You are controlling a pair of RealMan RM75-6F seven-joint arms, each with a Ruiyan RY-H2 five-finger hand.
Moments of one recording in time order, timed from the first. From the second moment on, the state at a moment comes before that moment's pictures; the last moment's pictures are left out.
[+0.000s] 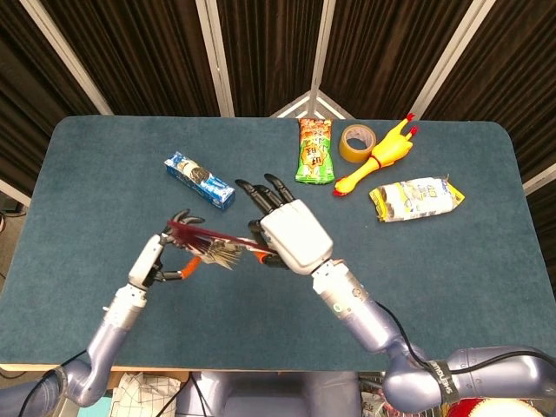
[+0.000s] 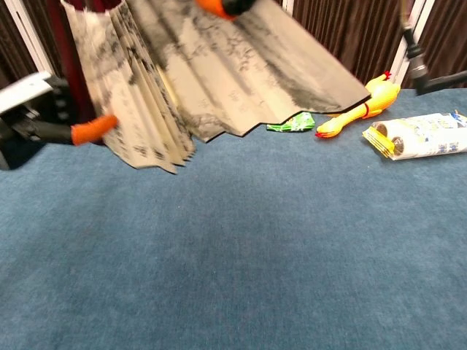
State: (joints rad) left arm -0.49 -1.62 -0.13 -1.33 1.56 1.31 -0.86; right arm 0.99 -1.29 0.33 -2.07 -0.98 1.18 -0.47
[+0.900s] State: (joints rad) left arm -0.50 -1.61 -0.16 -1.02 1.71 1.63 -0.49; right arm 0.81 -1.15 0.30 -1.89 -1.20 1.20 -0.21
